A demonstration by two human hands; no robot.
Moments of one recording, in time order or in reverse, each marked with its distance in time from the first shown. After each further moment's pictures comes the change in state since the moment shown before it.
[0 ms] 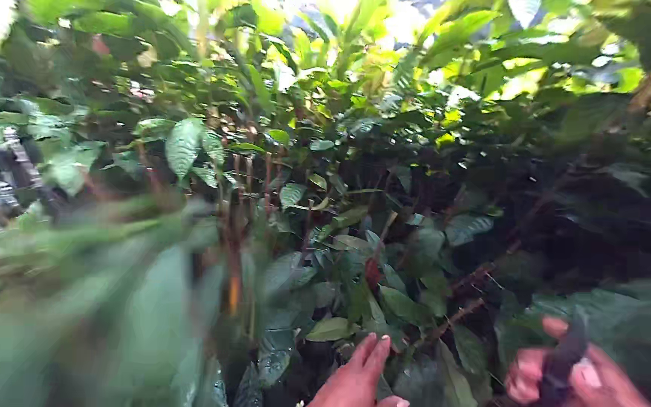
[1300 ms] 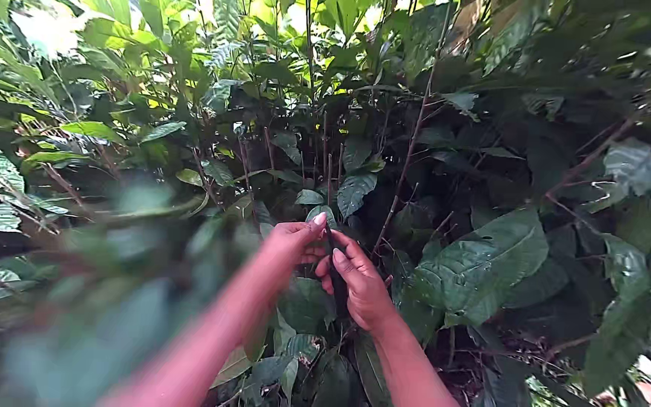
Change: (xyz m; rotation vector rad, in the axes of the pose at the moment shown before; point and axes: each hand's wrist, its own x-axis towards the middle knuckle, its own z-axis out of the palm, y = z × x) left_hand 0.255 0.090 -0.023 -0.510 -0.003 -0.064; right_hand 0.143 0.100 -0.057 0.053 -0.015 0.079
